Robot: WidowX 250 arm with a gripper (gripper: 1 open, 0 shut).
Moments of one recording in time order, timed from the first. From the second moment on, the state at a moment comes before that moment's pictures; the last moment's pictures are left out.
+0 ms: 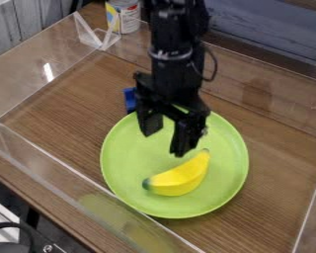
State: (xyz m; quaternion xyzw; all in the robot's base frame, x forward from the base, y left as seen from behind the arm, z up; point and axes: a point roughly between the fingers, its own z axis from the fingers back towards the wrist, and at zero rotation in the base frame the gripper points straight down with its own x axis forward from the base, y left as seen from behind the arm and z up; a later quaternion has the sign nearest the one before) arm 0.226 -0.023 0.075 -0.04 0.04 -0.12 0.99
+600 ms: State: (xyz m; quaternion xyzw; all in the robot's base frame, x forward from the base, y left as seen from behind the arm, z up) arm 0.230 -0.033 0.041 -0.03 0.01 -0.15 0.99
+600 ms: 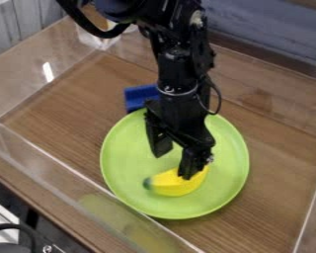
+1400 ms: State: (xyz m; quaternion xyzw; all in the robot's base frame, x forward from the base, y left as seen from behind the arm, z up) arm 0.224 -0.036 0.015 -0.02 0.03 -0.16 0.99
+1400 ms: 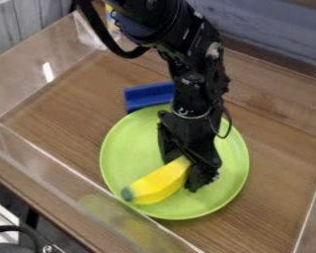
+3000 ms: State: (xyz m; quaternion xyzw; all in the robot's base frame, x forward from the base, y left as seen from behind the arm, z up) arm 0.221 -0.030 0.020 -0.03 0.05 -0.16 0.99
